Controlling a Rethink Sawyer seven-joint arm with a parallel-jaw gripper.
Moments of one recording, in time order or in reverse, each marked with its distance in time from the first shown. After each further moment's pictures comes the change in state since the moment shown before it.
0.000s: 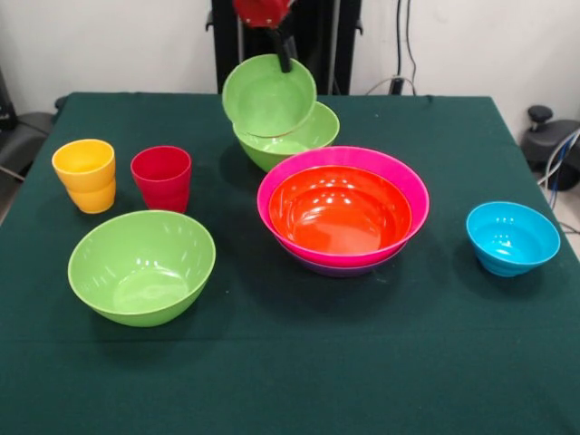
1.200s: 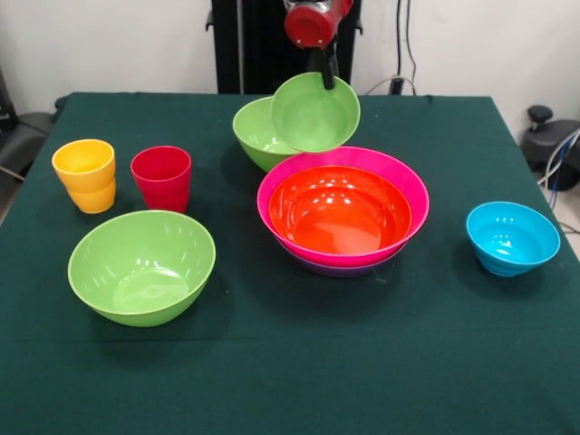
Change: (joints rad) arm 0.166 0.002 -0.143 0.001 -0.001 -0.115 0.002
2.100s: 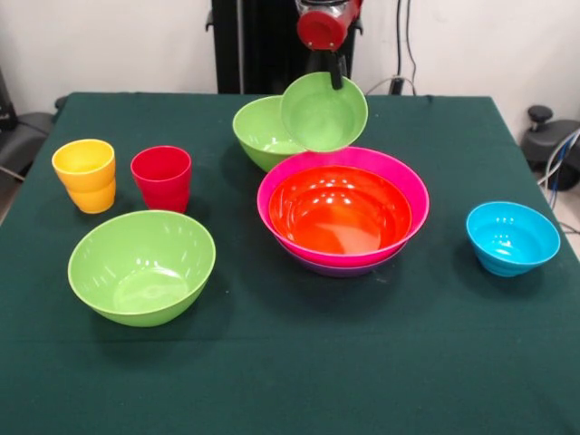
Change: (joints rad) arm 0.054 -0.013 -0.056 0.000 0.031 0.000 0.000
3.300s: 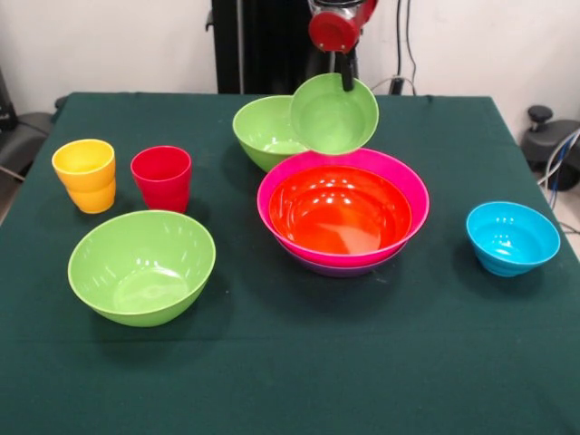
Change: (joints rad) arm 0.073 -0.012 -0.068 -0.034 0.054 0.000 0.000
